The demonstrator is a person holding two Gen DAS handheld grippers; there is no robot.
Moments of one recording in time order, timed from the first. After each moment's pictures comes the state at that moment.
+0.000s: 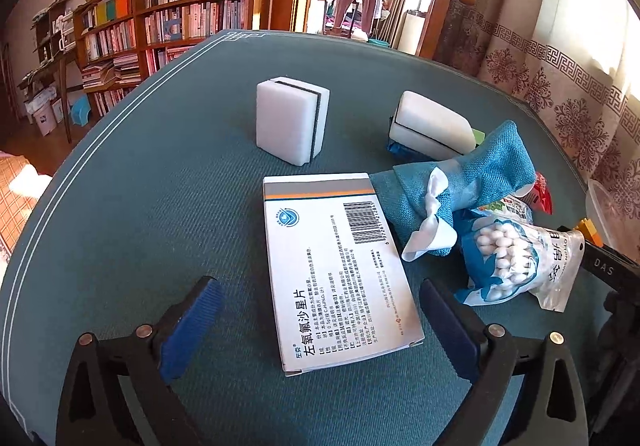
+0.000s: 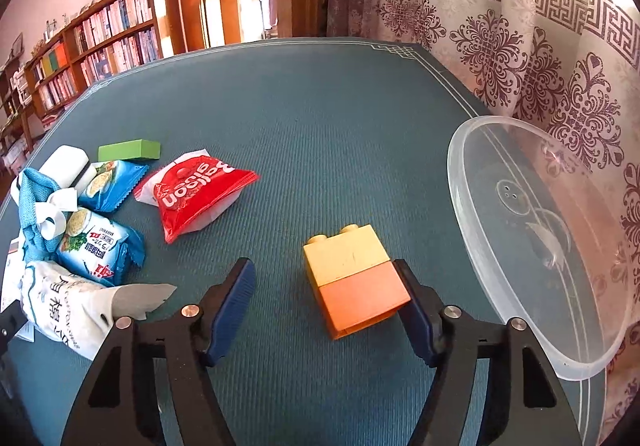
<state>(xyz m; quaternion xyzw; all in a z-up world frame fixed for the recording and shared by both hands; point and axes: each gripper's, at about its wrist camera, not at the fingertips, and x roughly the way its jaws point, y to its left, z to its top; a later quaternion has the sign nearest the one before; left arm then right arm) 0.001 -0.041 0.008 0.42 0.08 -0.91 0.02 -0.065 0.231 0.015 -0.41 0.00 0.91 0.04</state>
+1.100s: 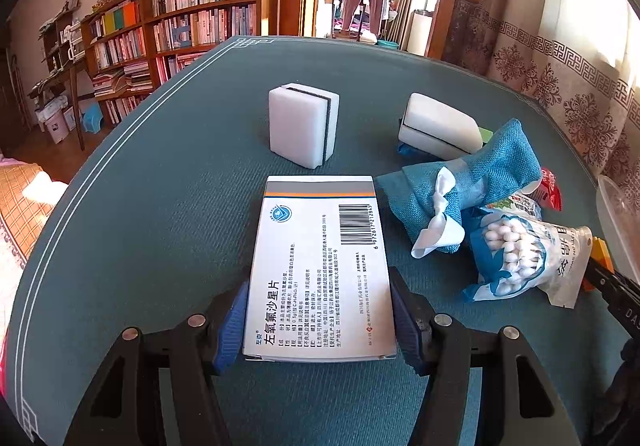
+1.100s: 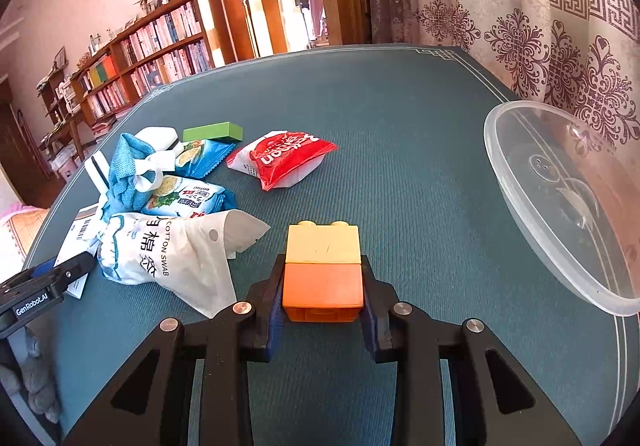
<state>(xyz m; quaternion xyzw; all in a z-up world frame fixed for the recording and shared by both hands) 0.006 -0.037 0.012 0.41 0.06 -0.91 0.05 -0.010 0.216 0.020 -0.38 0.05 0.92 -0.05</state>
